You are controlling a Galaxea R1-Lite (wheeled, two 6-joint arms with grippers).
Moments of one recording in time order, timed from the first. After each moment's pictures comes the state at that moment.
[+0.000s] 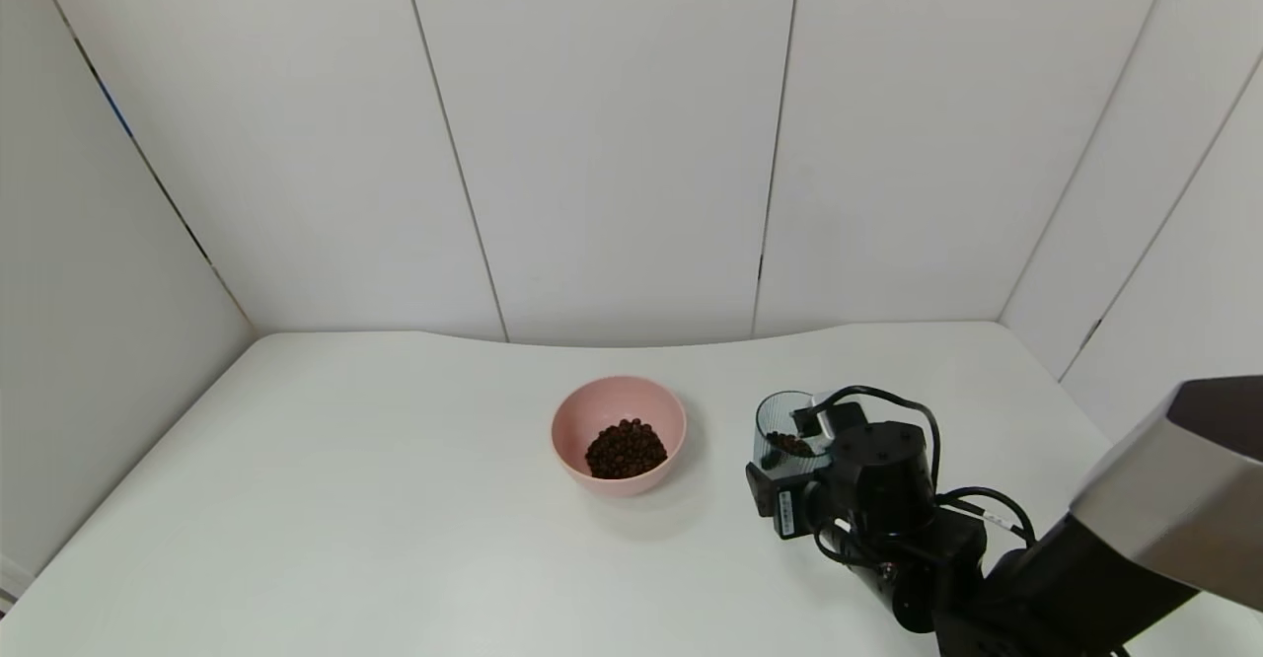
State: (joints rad) left arm 0.00 0.00 0.00 0.00 0.00 -0.03; right arm 0.64 2.13 -0.69 -0.98 -0.38 0.18
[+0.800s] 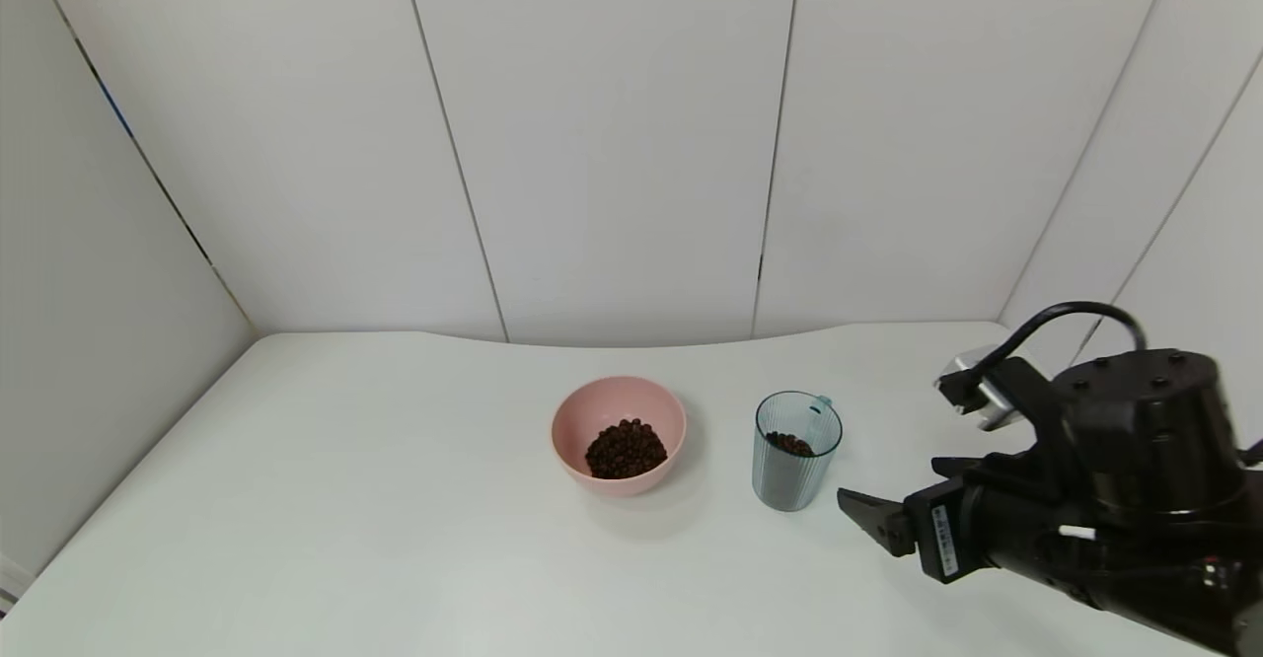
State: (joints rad) left arm 0.00 0.00 0.00 0.00 0.00 -0.03; right arm 0.60 1.52 -0.66 -0.28 -0.17 0.17
